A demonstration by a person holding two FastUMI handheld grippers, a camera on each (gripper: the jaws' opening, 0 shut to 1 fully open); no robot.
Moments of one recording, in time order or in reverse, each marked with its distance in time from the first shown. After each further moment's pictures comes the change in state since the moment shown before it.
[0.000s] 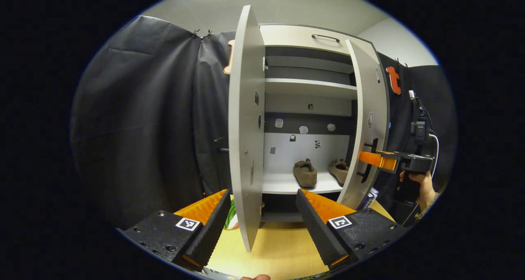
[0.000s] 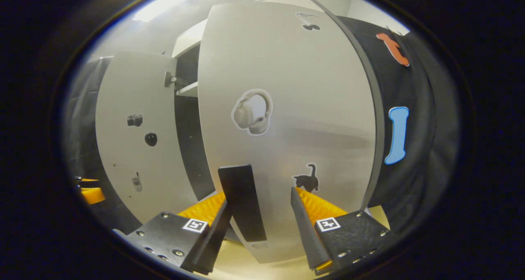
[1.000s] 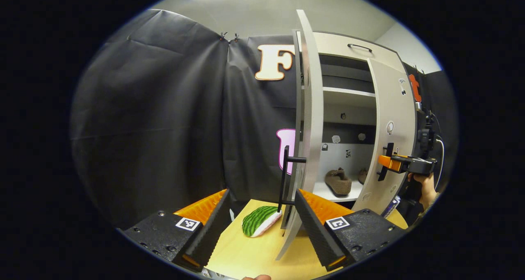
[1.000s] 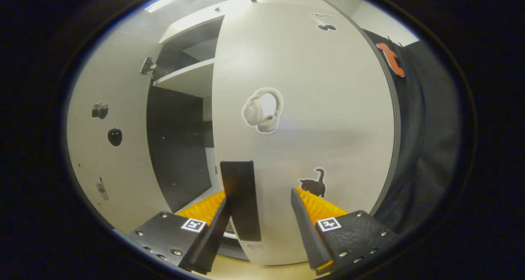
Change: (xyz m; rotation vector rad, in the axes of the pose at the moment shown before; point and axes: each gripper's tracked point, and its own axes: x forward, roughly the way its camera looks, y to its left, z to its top) left arm 0.025 0.093 0.001 -0.027 -0.049 0.092; right arm 0.046 0.000 0.000 -0.062 -0.045 -0.169
